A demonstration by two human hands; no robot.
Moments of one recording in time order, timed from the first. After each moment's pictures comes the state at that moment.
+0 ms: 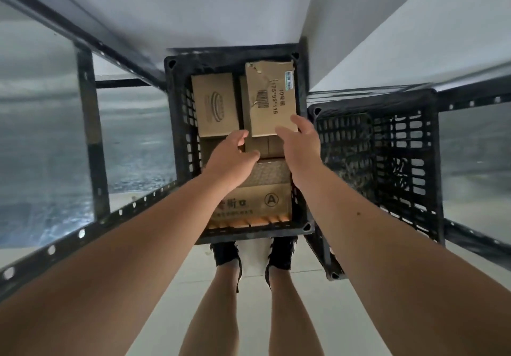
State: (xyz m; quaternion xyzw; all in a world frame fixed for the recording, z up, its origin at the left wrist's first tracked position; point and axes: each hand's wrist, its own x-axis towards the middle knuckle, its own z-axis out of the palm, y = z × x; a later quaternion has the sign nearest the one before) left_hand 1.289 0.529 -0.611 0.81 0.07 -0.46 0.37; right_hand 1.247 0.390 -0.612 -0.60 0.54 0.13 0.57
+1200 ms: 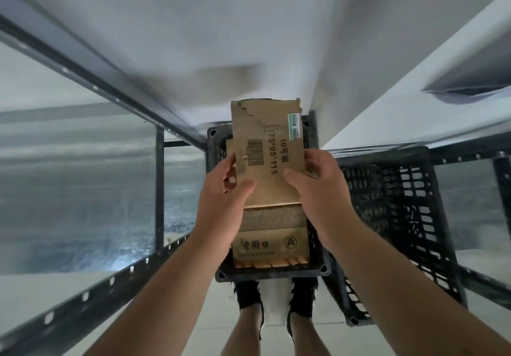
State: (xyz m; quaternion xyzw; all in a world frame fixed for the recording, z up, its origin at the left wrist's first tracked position) left_hand 1.301 0.557 -0.435 0.75 0.16 -0.30 0.56; right_hand 1.253 0.399 -0.435 -0.64 0.42 0.08 0.64
